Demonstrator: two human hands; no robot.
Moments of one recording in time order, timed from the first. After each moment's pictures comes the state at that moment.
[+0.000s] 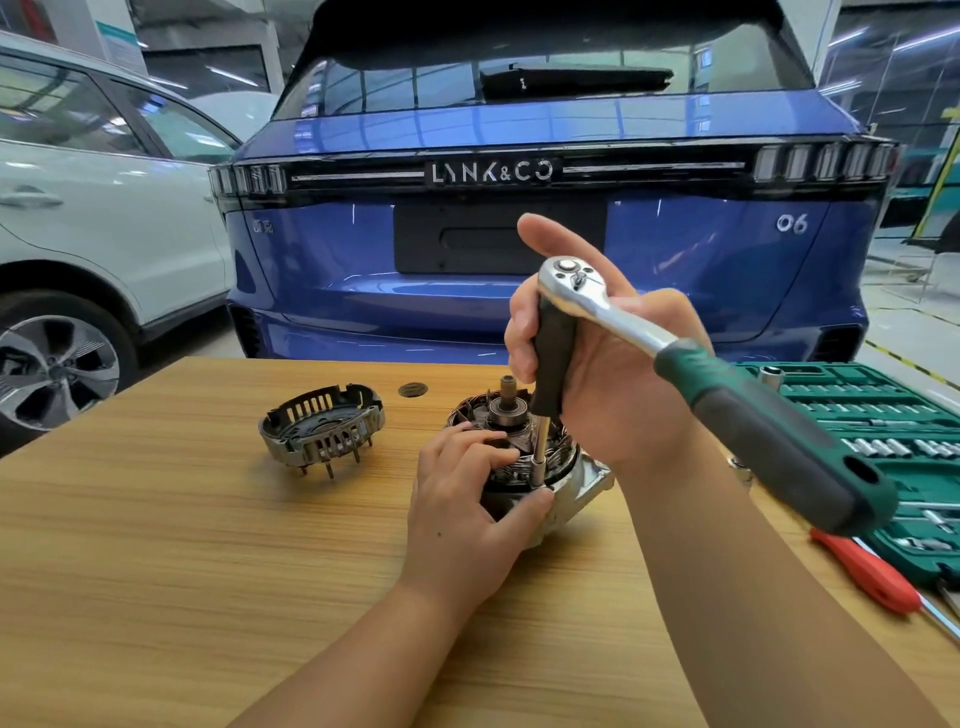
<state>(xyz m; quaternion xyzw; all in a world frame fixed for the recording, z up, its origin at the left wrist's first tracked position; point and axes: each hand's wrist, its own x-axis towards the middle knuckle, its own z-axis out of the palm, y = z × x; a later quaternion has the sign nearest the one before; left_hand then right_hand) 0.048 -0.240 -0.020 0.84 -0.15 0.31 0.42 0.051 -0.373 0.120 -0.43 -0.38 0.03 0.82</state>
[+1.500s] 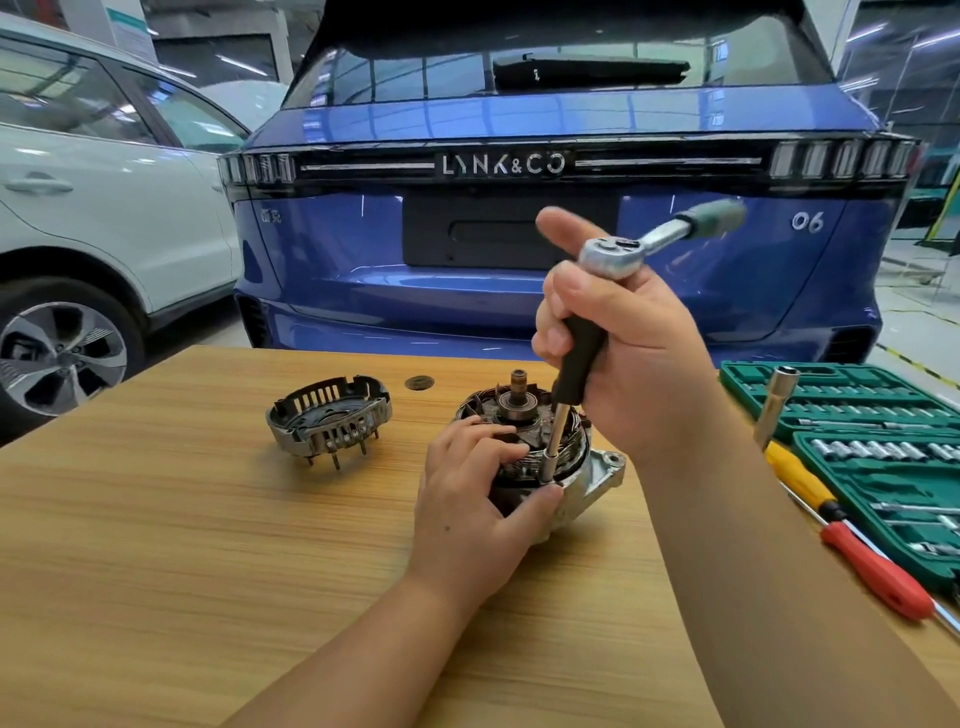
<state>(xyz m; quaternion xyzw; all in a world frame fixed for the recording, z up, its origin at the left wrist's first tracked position) 0.050 -0.239 -0.023 0.84 -0.15 0.31 0.42 0.059 -0.372 0.115 -0.49 -0.32 -0.04 0.81</state>
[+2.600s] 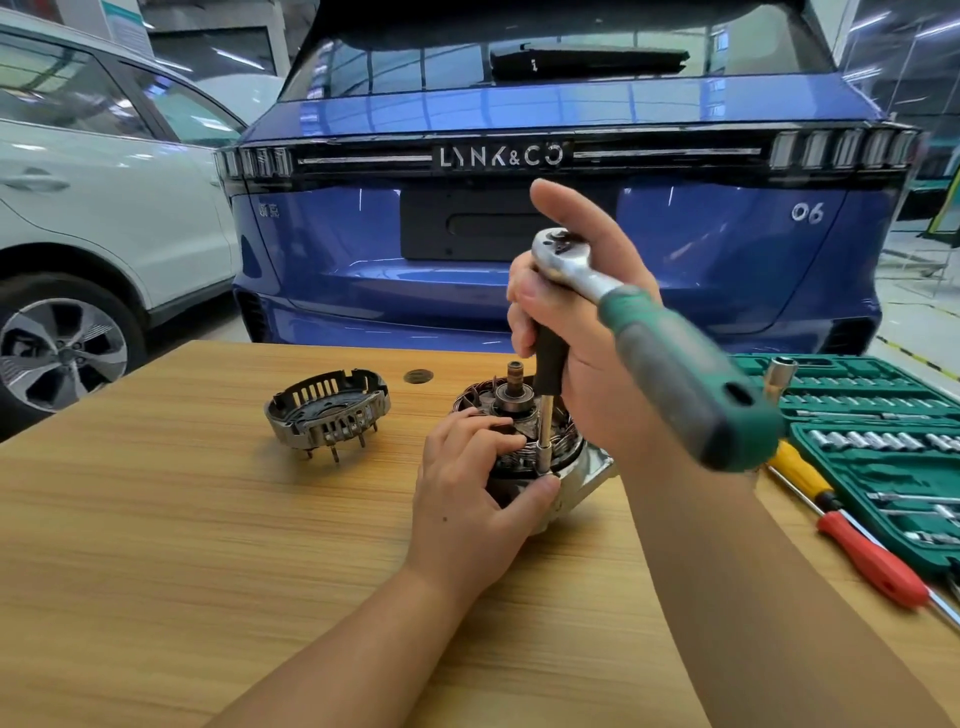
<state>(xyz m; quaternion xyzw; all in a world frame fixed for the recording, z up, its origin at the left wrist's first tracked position) 0.049 -0.240 -0.022 0.84 -0.15 0.30 0.42 0.059 -0.362 0.109 -0.51 -0.41 -0.14 0.75</state>
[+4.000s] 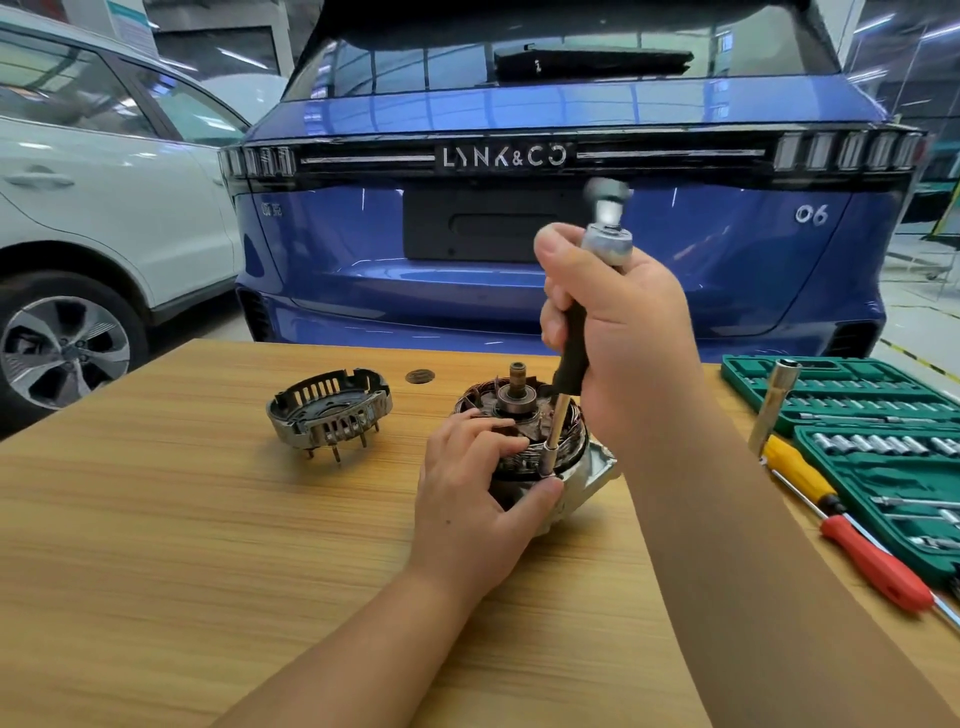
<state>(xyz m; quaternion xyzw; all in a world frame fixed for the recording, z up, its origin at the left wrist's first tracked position) 0.048 -0.241 -0.022 0.84 -0.14 0.31 0.43 0.055 -0.364 0.117 -0.54 -0.23 -0.14 0.79</state>
